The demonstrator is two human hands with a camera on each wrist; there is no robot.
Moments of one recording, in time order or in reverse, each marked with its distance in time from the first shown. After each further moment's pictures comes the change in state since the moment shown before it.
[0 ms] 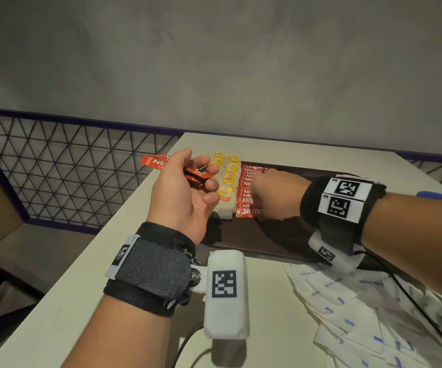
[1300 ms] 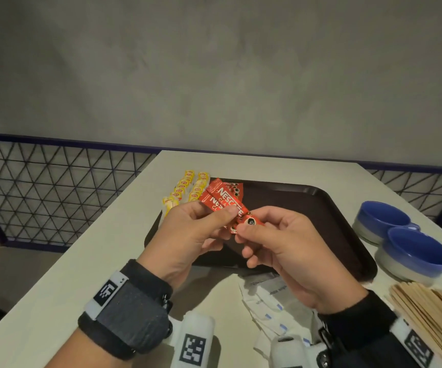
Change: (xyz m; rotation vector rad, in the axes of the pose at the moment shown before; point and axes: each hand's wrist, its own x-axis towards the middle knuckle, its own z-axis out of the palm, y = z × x) left_hand -0.030 -0.051 0.025 0.613 -0.304 0.078; right_hand -0.139 0.004 0.017 1.968 0.305 0.133
